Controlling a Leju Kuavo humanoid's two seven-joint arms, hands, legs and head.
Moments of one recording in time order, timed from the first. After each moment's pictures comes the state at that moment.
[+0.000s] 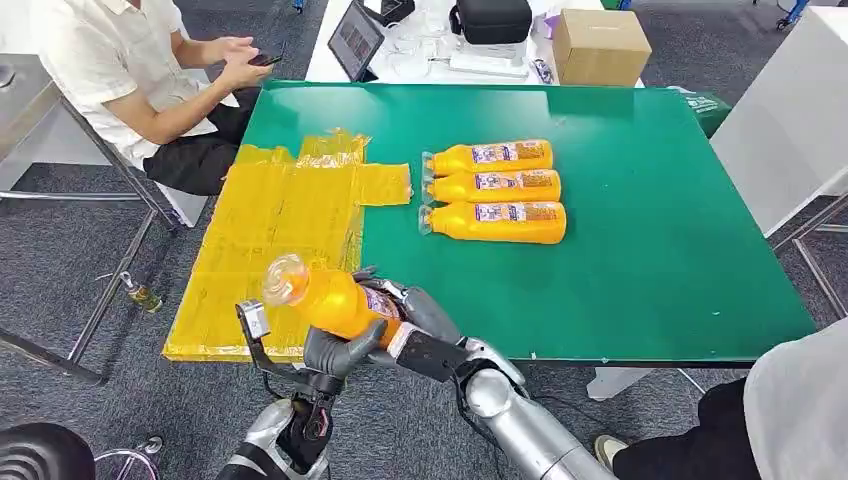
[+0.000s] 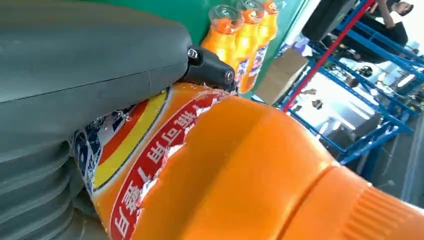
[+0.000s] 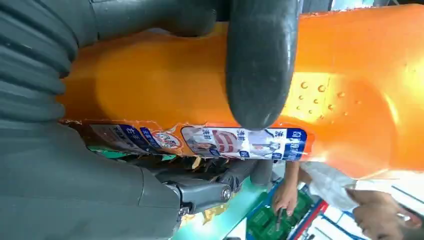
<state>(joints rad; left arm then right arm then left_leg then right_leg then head) -0.19 -0.21 -0.40 -1.11 0.61 -0.16 -0.44 -0.35 0.08 0.66 -1.03 0.33 0.00 -0.56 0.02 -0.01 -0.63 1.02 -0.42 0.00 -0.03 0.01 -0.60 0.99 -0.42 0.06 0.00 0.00</state>
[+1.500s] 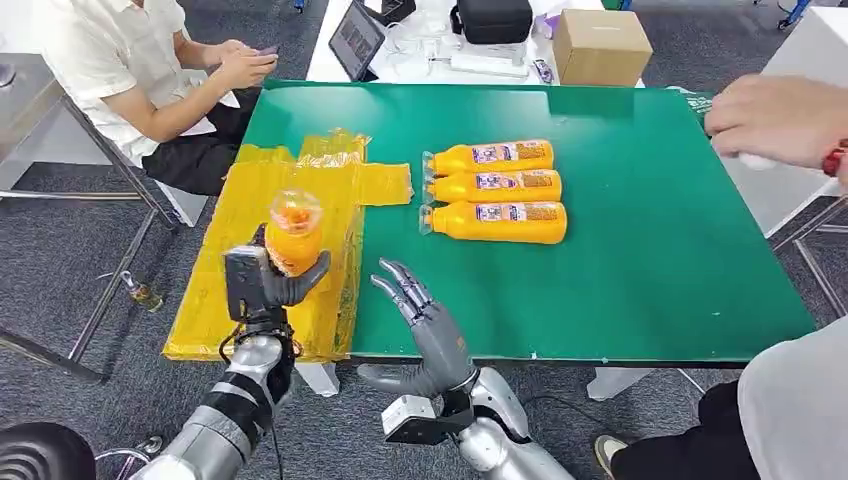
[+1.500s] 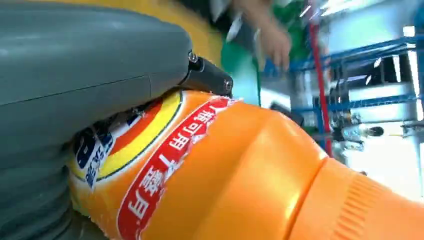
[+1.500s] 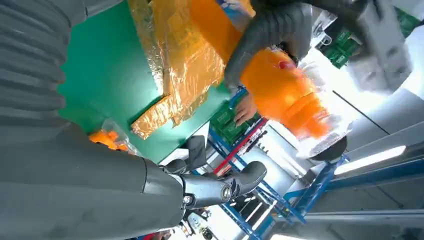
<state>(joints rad) -0.48 -0.16 -0.31 -0.82 -0.11 0.65 -0.53 -0.21 0.06 0.71 -1.23 0.50 -0.48 -0.68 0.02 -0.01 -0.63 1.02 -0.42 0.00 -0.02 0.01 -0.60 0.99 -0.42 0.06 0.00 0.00</state>
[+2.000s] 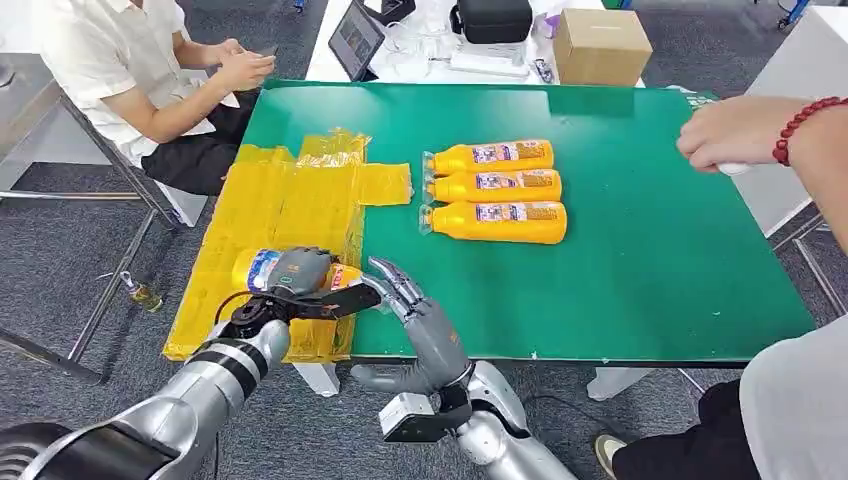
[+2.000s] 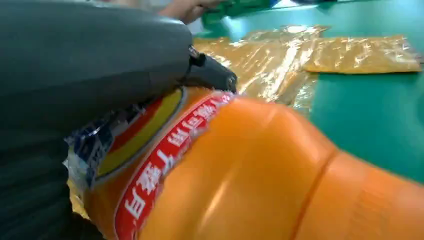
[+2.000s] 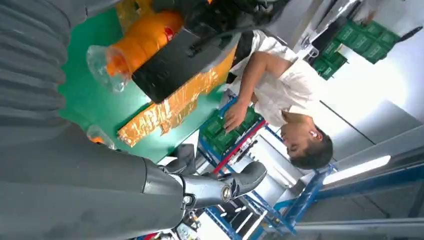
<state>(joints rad) -0.73 -0.11 -0.44 -0.46 -1.10 0.20 0.01 -0.21 0.08 0.68 -1.25 0.50 -0.40 -0.70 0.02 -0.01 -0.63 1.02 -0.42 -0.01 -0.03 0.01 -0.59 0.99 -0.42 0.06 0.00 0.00</state>
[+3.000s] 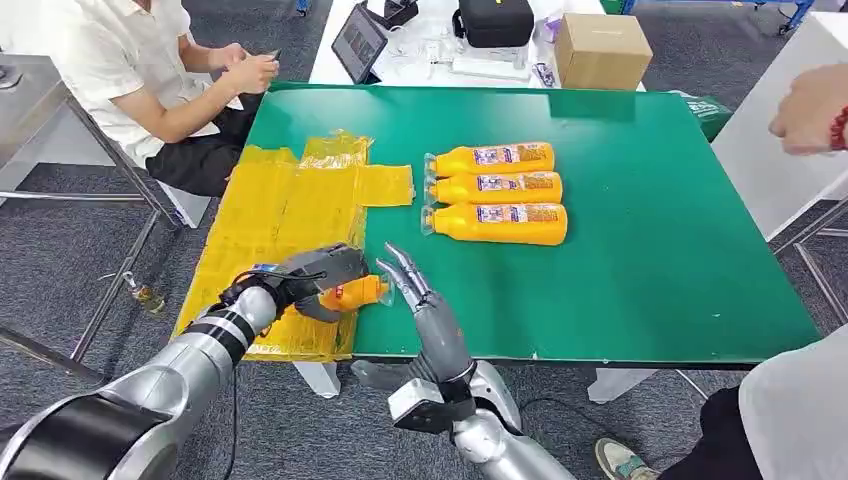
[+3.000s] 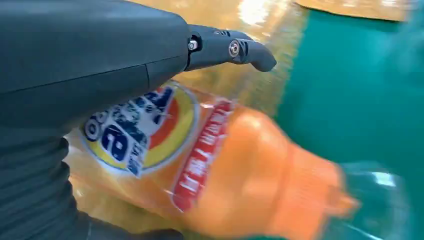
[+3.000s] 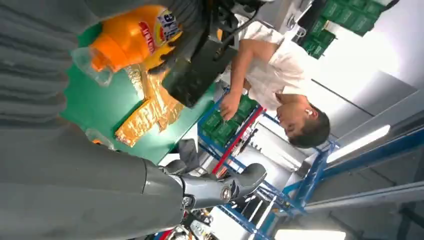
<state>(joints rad) -0.81 -0.12 -0.31 -0.35 -0.80 -0.17 -0.16 -0.24 0.06 0.75 -1.24 0.35 -0.50 -0.70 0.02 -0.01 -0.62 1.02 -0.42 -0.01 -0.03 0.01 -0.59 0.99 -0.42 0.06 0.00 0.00</state>
